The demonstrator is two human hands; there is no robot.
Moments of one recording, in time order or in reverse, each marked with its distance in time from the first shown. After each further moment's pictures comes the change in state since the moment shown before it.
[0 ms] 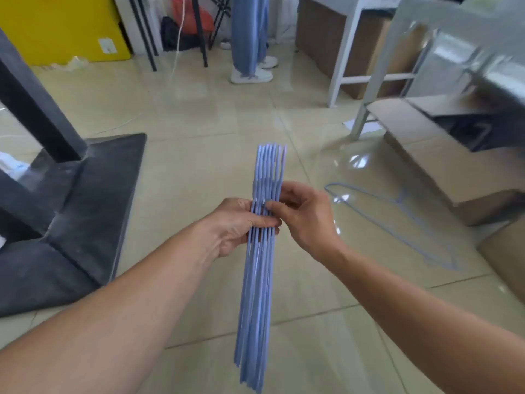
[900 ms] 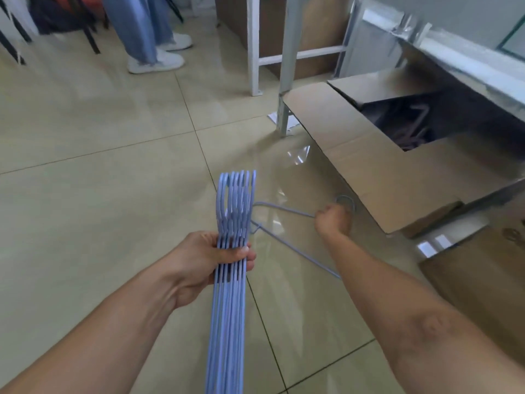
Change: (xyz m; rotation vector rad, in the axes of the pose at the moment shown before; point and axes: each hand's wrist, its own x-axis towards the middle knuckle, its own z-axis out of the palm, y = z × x) left_hand 0.198 0.015 0.167 0.029 -0.095 -0.201; right_hand 0.188 0.247 -0.321 -0.712 0.618 0.700
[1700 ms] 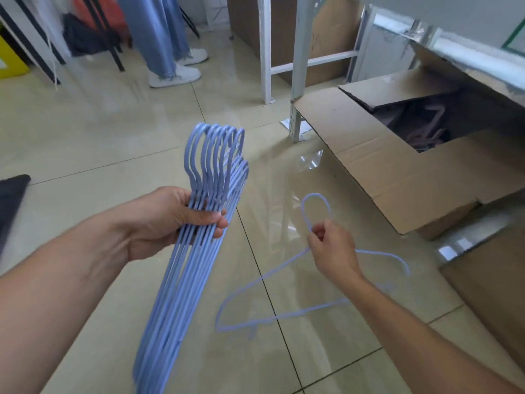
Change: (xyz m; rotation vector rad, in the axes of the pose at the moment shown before) left_hand -0.031 0.073 -0.053 0.197 -0.022 0.086; right_hand -0.110 -0.004 -0.042 -0.005 -0.172 -0.407
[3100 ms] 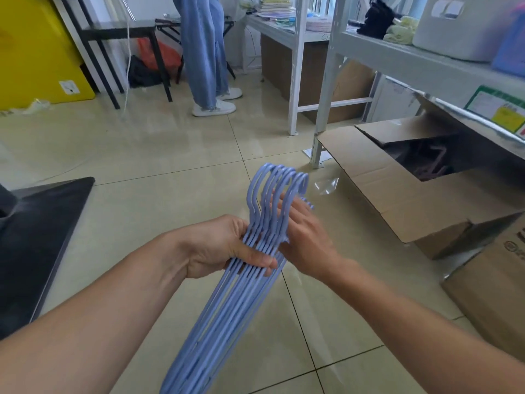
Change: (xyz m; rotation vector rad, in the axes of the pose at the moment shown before) left_hand -0.106 -0.018 0.031 0.149 -0.270 0.089; right_hand -0.080 -0.126 -0.034 -0.066 0.094 -1.195
